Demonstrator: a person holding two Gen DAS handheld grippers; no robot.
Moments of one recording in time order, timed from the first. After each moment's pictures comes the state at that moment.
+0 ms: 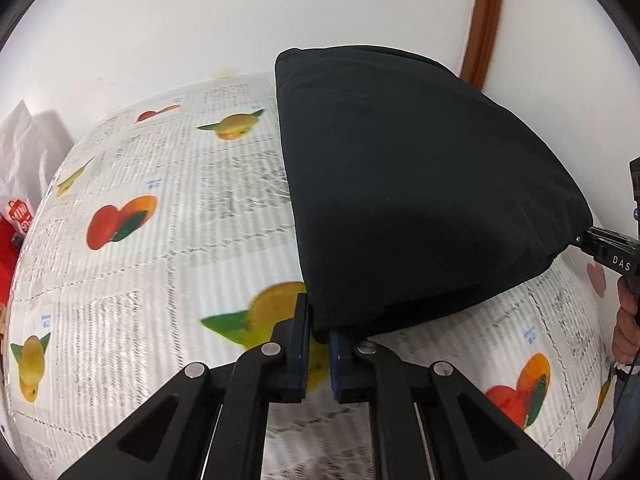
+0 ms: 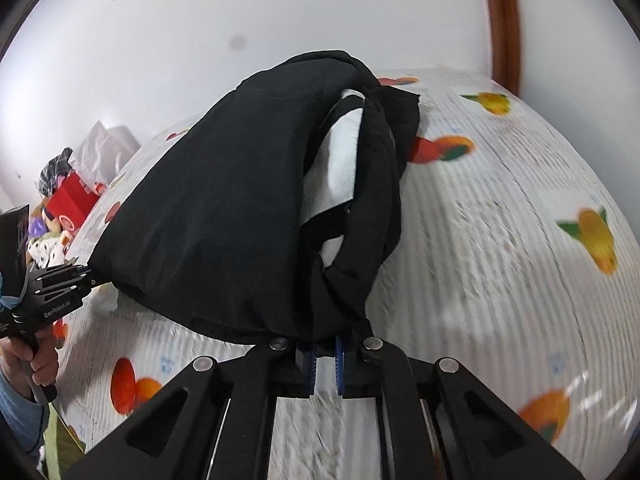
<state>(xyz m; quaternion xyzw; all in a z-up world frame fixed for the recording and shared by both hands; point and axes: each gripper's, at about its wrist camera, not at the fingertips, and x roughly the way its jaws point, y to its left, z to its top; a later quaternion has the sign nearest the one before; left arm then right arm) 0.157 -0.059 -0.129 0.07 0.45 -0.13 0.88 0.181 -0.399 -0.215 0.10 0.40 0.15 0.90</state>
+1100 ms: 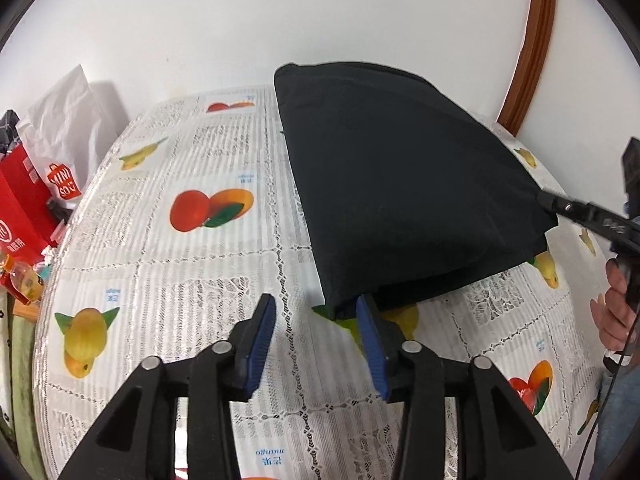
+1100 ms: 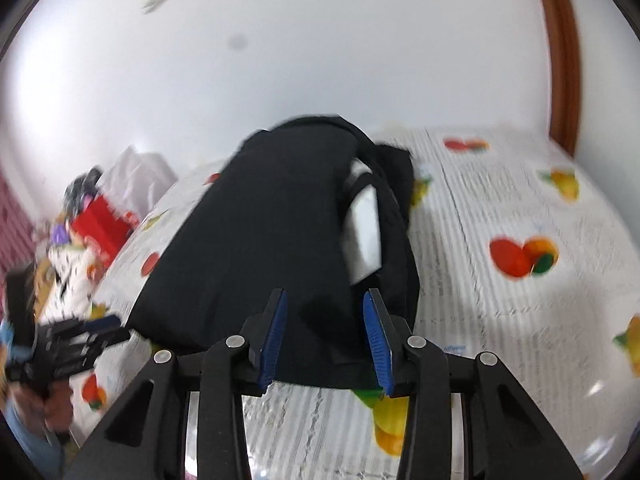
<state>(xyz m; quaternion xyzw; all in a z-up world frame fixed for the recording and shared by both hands) 0.145 -0.001 -0.092 0.02 0.45 -0.07 0.89 0.236 -0.340 -0.160 0.13 0.35 0.20 0.91</state>
